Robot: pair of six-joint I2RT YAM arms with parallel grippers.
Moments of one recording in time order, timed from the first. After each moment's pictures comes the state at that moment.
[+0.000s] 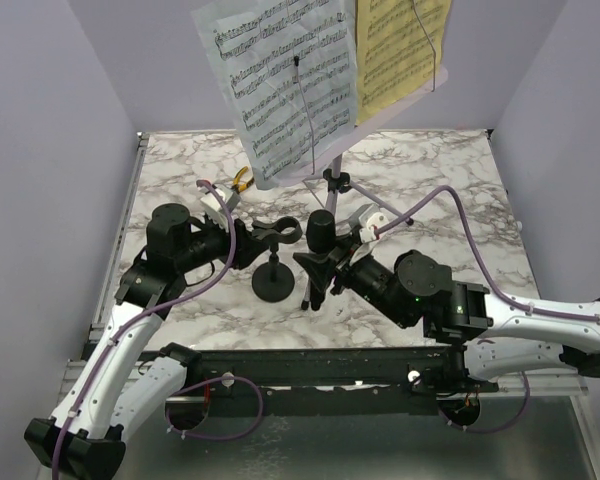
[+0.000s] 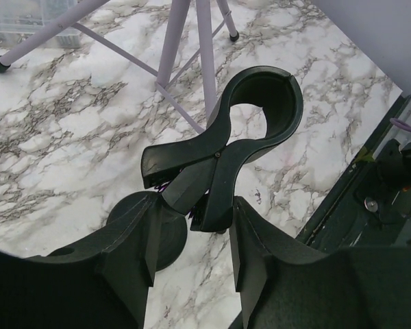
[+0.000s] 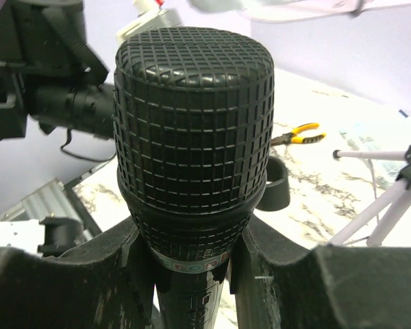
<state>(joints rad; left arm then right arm) -0.35 0.78 0.86 -0.41 0.54 -0.13 1.45 1.05 1.09 0.01 0.59 0.09</state>
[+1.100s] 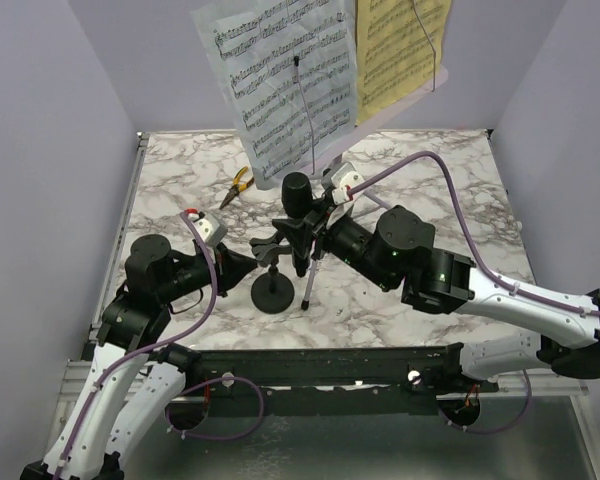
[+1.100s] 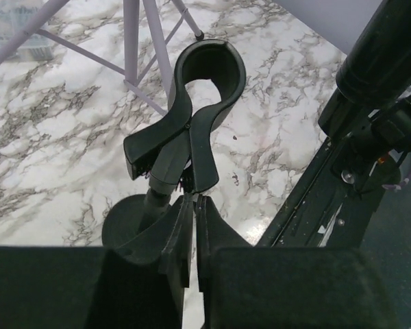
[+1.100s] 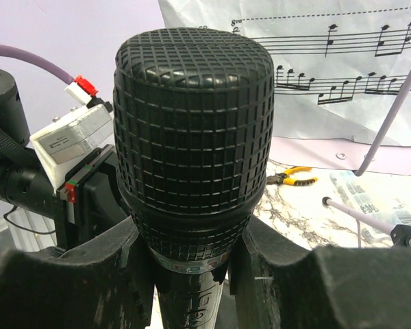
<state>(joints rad) -0.35 0.55 0.79 -0.49 0.61 -0.10 1.29 1.23 1.37 -0.05 0.39 -0.01</state>
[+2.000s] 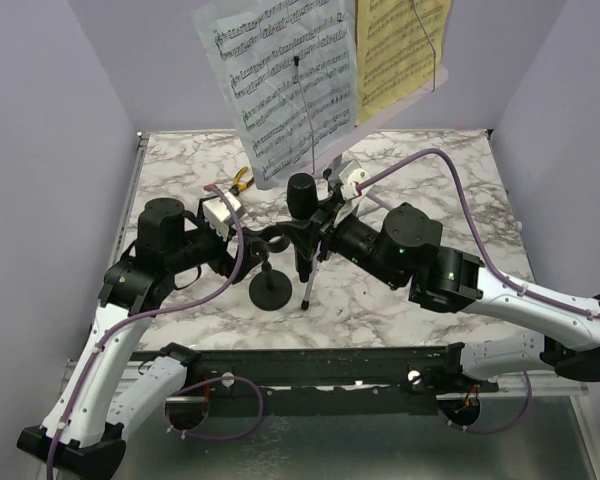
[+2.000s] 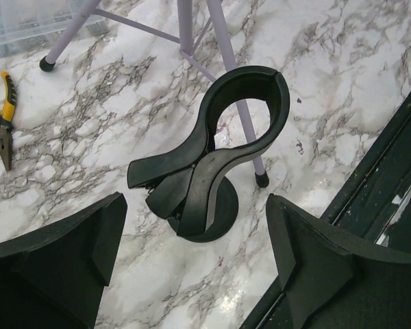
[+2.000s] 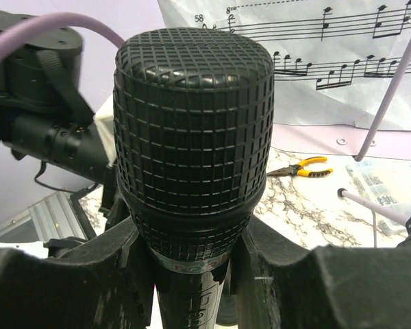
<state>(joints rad) -0.35 0.77 1.03 -0.71 0.48 0.16 1.27 1.21 1.37 -0.11 0.34 0.05</state>
